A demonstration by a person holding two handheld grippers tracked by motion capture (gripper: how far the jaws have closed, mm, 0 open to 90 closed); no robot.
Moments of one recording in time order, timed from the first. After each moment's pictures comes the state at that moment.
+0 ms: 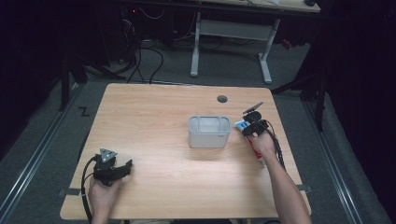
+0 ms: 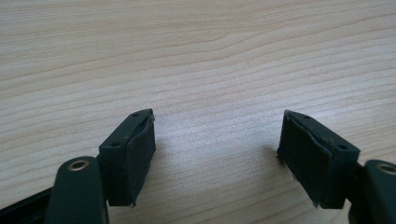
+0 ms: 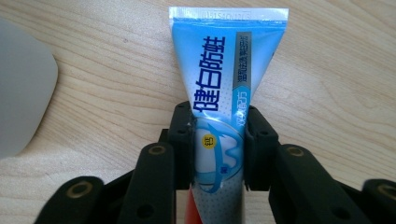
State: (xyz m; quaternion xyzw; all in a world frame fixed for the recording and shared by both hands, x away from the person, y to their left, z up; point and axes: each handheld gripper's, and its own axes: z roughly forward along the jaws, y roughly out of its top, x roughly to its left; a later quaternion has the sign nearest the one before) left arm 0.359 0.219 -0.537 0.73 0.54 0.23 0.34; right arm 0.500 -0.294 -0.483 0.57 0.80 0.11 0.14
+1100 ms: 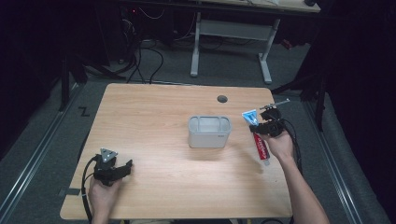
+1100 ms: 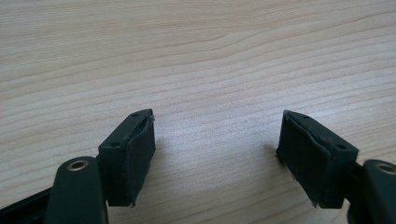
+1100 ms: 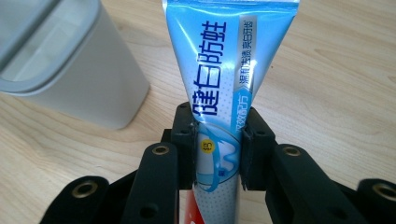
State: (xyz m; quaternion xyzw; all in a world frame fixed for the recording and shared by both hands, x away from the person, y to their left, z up) left arm 0.359 0.218 -0.537 0.74 0.54 0.23 0.33; right arm 0.451 -0.323 -0.417 0.54 0.79 0.26 0.13
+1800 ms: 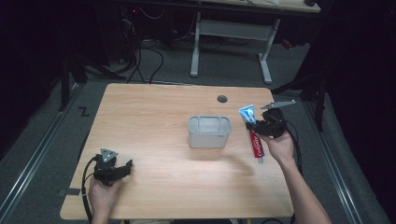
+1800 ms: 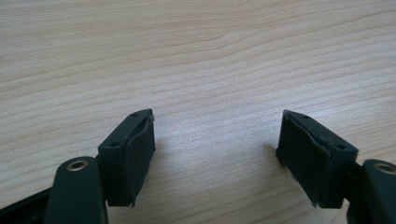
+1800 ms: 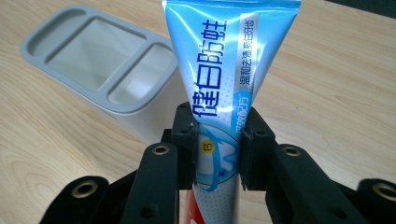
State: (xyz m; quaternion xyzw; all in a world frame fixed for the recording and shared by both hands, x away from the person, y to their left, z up) left arm 0.359 0.218 -0.537 0.74 0.54 0.23 0.33; right arm 0.426 -0.309 -0.391 0.49 0.79 0.33 0.15
